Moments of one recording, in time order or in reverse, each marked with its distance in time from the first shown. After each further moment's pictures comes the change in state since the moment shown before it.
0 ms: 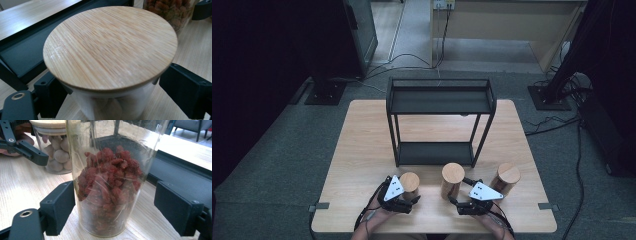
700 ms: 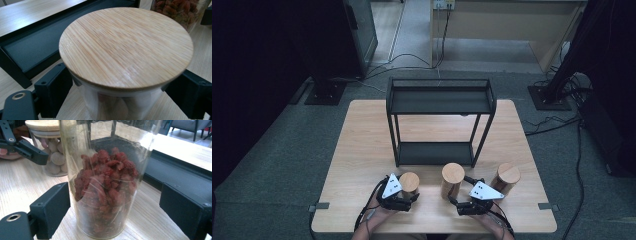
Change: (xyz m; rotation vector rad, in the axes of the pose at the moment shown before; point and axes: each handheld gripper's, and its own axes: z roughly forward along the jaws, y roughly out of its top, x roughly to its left) left arm 0.005 -0.002 -0.001 -0.012 0.005 -0.067; right arm 0.001 -0.001 0.000 -0.010 -0.016 0.016
